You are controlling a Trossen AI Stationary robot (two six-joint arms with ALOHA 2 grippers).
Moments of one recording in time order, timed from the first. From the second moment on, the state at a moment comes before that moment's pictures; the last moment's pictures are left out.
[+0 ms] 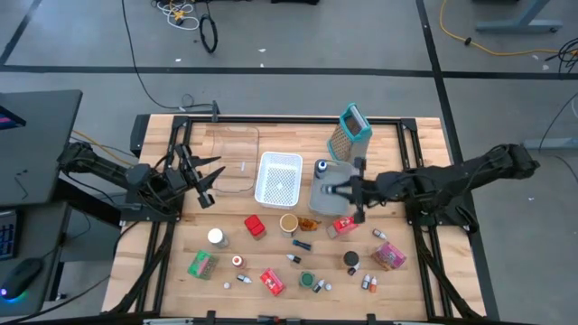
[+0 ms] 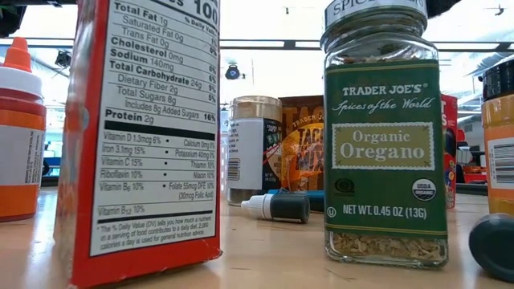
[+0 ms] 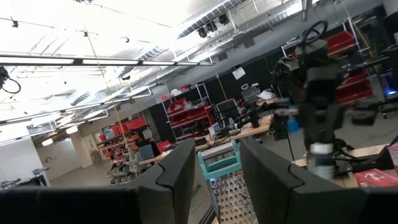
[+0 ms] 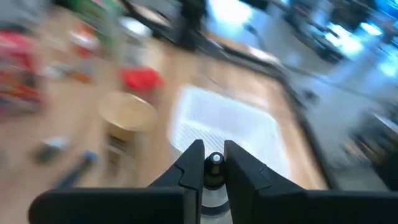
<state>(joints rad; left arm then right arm) -0.35 0.55 0.28 0.72 -0.71 0.64 0.22 1.02 0.74 -0.18 0.38 -0.21</state>
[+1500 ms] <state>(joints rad) -0.35 0.55 0.28 0.72 -0.71 0.67 -0.17 1.35 0.55 0.20 0.43 0.09</state>
